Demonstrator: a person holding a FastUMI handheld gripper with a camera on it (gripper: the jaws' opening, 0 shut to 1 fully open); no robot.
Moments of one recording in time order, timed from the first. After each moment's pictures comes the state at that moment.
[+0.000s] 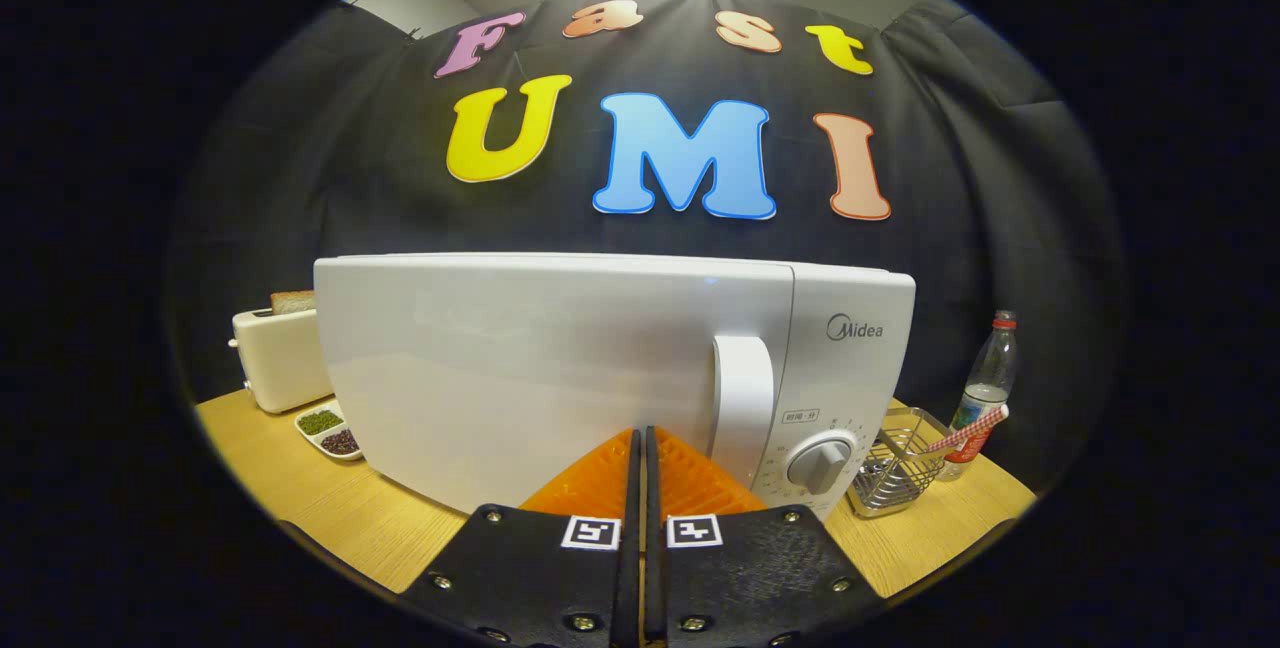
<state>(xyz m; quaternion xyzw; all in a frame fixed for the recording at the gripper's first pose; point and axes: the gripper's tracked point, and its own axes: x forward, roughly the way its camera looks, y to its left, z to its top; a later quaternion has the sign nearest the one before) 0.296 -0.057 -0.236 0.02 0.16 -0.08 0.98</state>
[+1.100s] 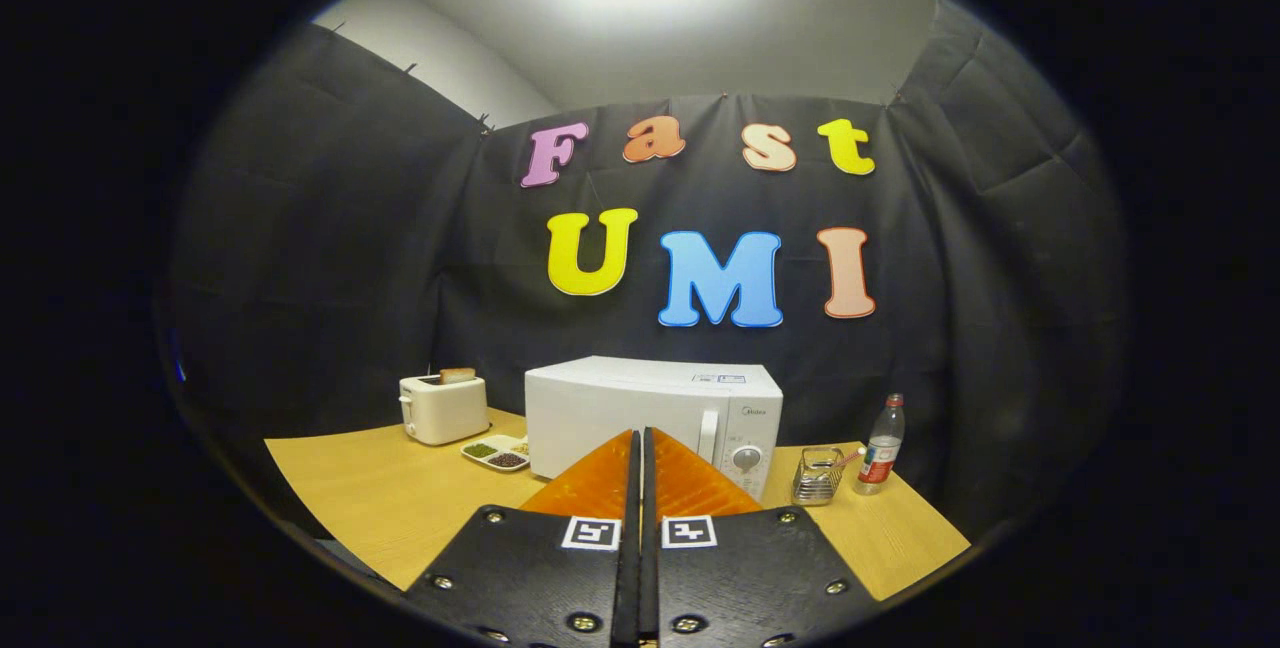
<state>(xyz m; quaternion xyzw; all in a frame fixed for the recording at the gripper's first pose) 0.017 -0.011 -0.049 0.00 0.04 -0.01 1.00</state>
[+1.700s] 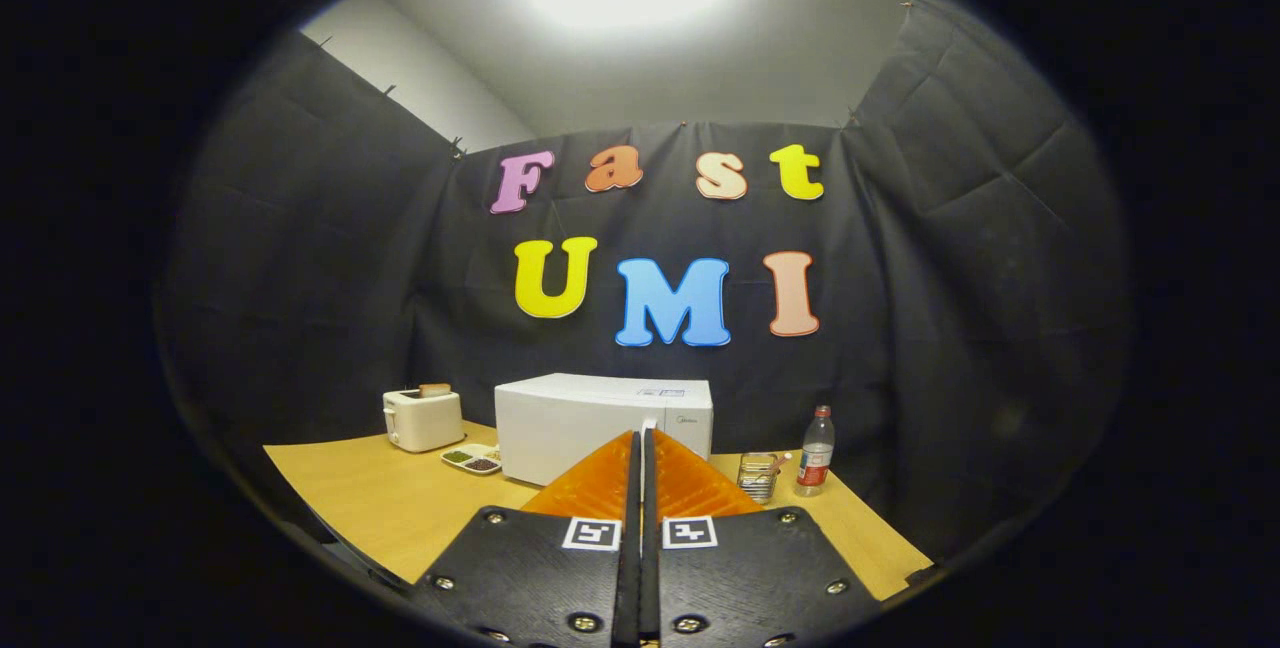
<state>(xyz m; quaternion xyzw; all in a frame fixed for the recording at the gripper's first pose) -0.054 -0.060 -0.020 -0.02 0.01 -0.04 1.00</state>
